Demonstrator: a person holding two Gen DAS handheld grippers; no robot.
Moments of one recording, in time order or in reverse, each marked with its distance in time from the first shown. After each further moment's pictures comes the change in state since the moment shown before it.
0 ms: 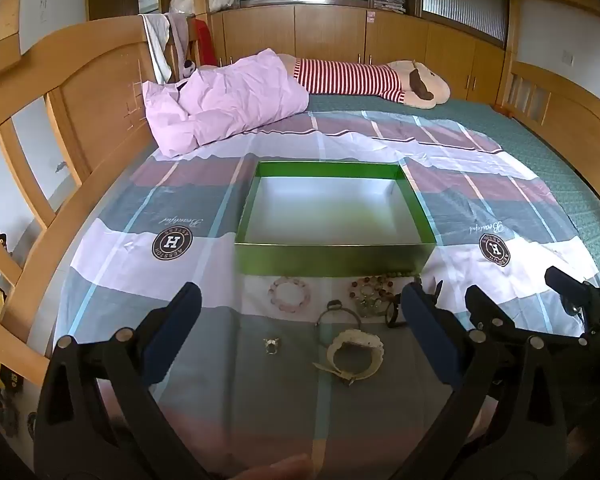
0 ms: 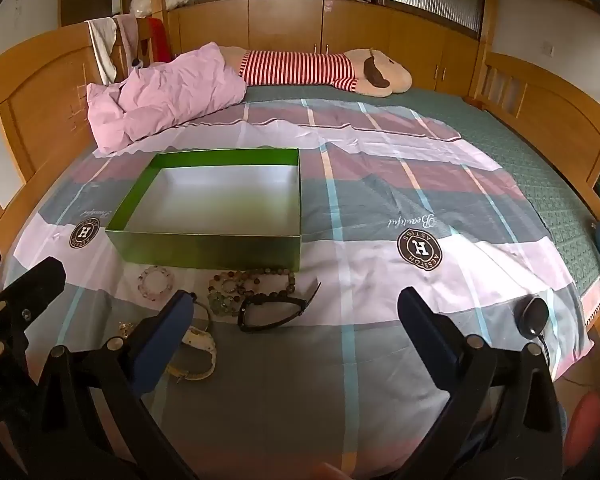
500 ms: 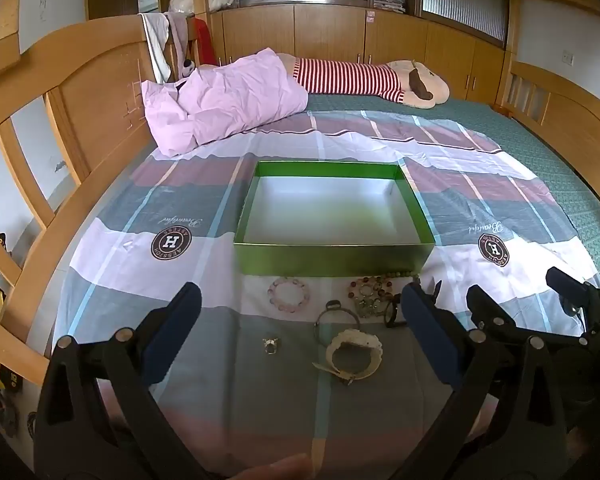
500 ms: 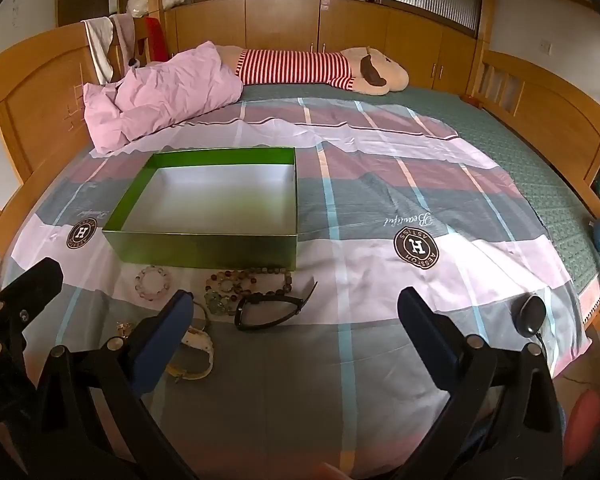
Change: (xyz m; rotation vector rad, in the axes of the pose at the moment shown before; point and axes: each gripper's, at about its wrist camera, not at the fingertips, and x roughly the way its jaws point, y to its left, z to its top) left arm 0.000 0.000 0.000 -0.001 -0.001 0.001; right arm 0.000 -0.007 0.000 0.004 0.001 -0.014
